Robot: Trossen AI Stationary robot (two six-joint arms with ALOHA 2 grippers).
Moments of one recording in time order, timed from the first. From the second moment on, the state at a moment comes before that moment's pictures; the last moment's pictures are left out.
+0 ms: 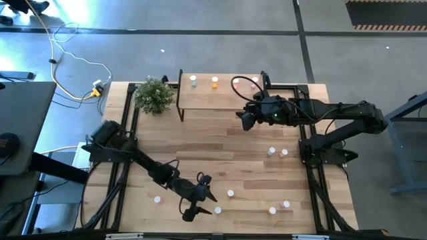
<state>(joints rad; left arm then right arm) -0.43 1.88 0.91 0.54 -0.03 -0.26 -0.01 1.25 1.26 -0.61 0.39 0.76</state>
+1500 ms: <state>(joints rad) -0.43 2.09 1.03 0.59 -0.07 -0.27 -0.01 1.25 1.26 -0.62 0.39 0.76</state>
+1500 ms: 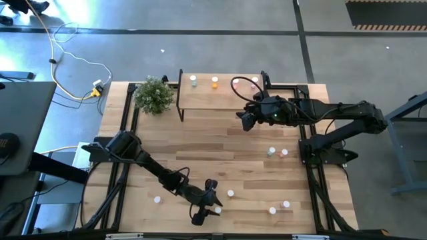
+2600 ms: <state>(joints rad) -0.36 1.92 1.02 0.52 -0.04 -0.29 -0.01 1.25 1.26 -0.62 0.39 0.72</state>
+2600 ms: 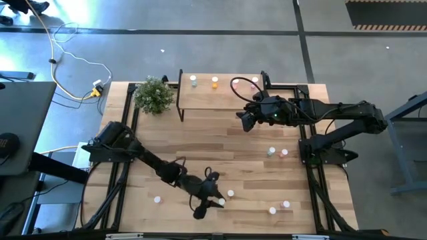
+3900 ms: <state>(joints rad) 0.23 1.22 1.02 -0.24 -0.36 -0.10 -0.06 1.01 1.26 -0.48 0.38 0.39</state>
